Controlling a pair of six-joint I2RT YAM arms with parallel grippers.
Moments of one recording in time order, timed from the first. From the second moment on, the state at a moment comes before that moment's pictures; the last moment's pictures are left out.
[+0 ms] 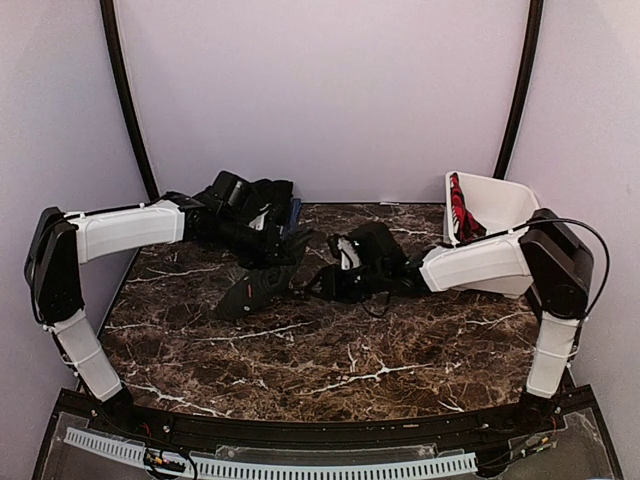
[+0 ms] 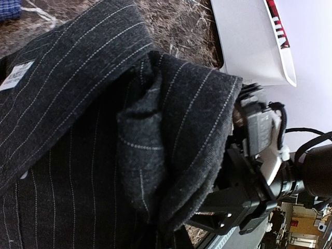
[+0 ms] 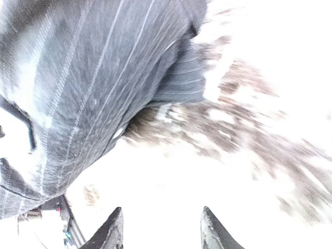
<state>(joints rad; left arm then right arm) -0.57 1.72 1.33 -0.47 0.53 -0.57 0.87 1.94 1.20 0.12 -0.31 0.73</state>
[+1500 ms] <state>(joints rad) -0.49 1.85 1.23 -0.51 0.29 -0.45 0.83 1.80 0.96 -0.09 -0.02 0.70</state>
